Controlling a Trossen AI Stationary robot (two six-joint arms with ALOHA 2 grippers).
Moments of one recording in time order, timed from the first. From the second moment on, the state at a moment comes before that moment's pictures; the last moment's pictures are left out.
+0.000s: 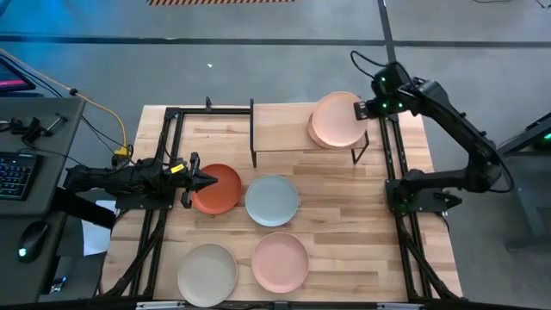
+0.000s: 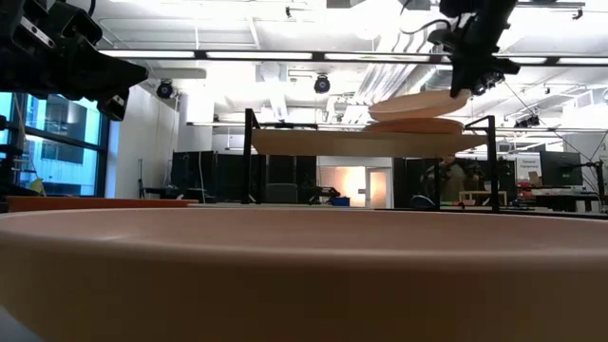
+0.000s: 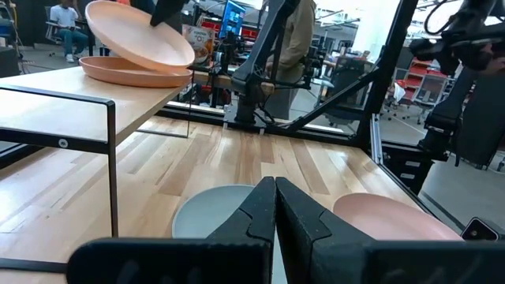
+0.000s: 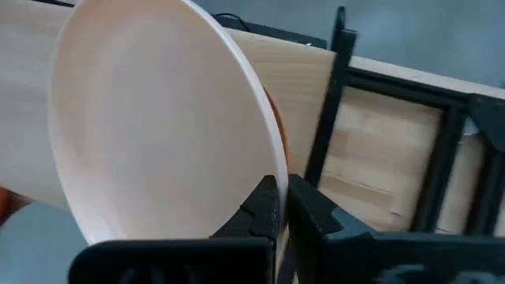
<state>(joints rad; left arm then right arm) -0.04 0.02 0.01 0.01 -0.04 -0.15 -0.88 1.19 1.33 -1.15 -0.04 0.40</state>
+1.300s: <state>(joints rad) -0.04 0.02 0.01 0.01 -0.04 -0.15 -0.88 1.21 1.33 -1.15 -0.29 0.24</state>
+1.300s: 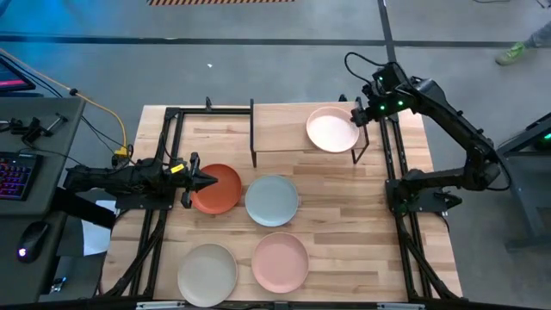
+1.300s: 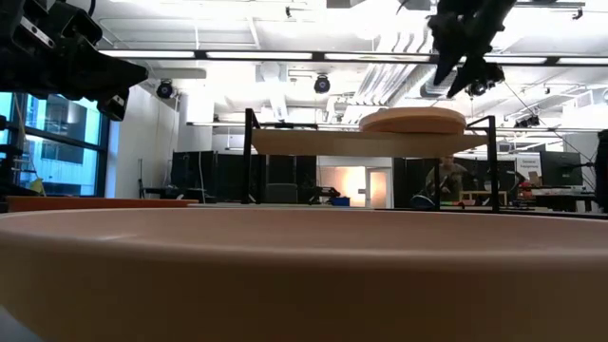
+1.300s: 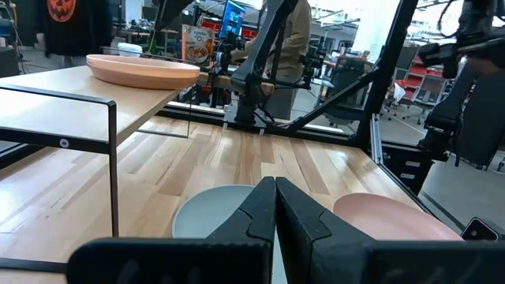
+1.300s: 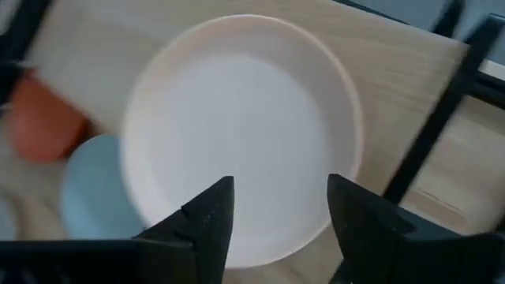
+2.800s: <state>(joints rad) -0.04 0.02 0.01 0.01 -0.04 -0.15 -0.18 1.26 0.83 -0.04 0.42 0.42</state>
